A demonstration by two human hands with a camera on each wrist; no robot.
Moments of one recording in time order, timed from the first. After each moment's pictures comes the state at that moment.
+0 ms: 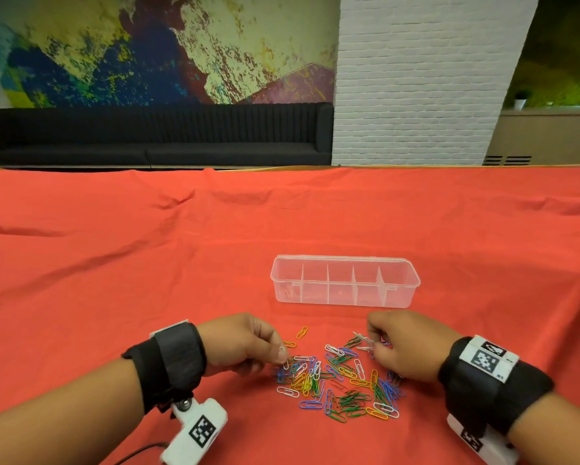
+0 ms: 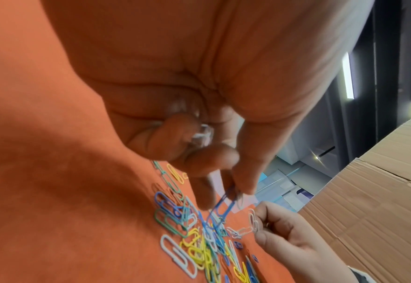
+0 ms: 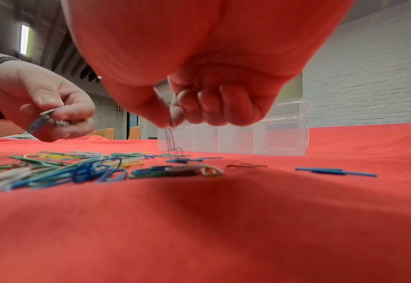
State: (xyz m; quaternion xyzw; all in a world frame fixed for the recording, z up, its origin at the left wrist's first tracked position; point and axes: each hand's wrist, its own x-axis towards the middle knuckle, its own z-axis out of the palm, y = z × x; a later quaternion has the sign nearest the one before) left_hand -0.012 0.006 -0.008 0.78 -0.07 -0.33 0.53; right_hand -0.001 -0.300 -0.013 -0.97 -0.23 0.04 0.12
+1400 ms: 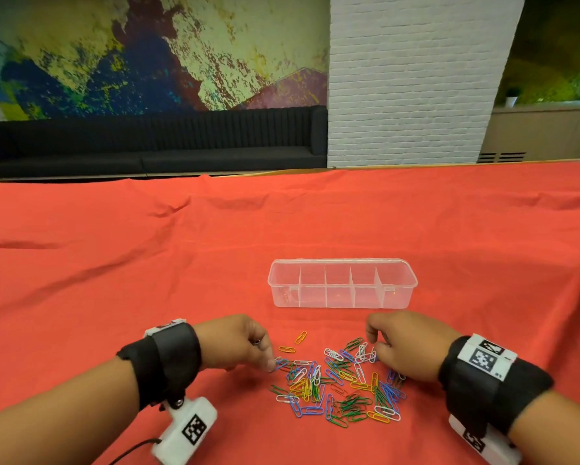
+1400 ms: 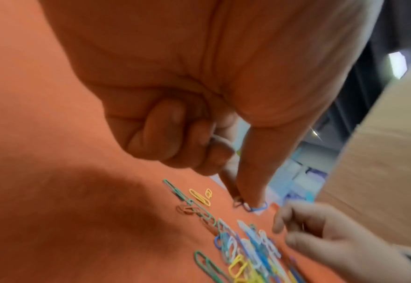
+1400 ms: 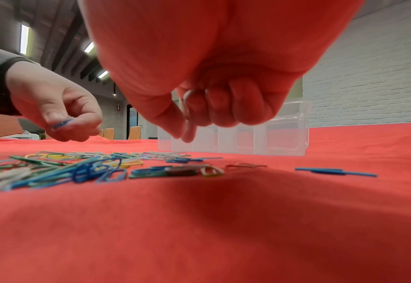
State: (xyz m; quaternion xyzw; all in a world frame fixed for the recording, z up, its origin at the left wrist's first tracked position) left_hand 0.000 0.016 -0.002 0.88 -0.14 -0.27 0.35; right_hand 0.002 -0.301 -0.016 -0.97 -0.20 0.02 0.10
